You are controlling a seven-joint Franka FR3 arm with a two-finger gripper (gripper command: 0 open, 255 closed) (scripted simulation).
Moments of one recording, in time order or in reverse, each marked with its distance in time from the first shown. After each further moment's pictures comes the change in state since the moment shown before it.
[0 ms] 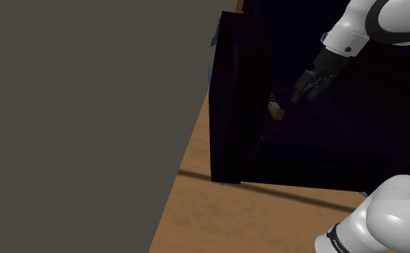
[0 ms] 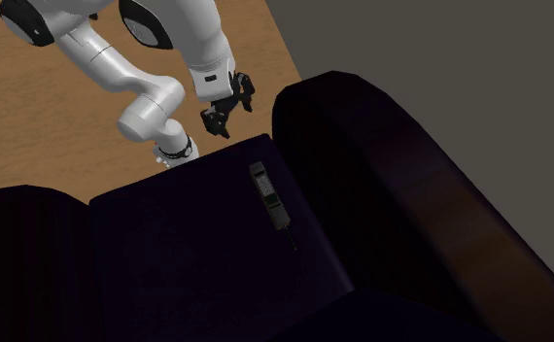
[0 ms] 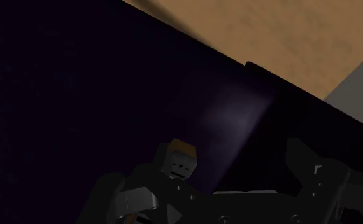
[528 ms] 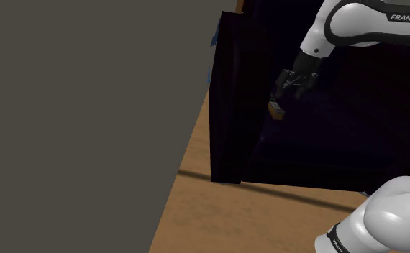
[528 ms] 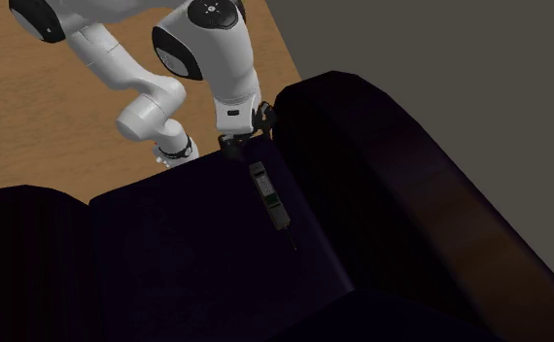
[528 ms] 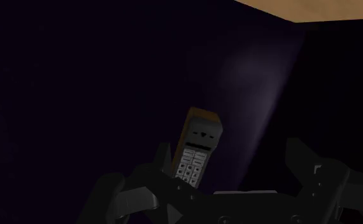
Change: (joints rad) arm -0.063 0.219 0.006 0.094 -0.021 0.083 0.127
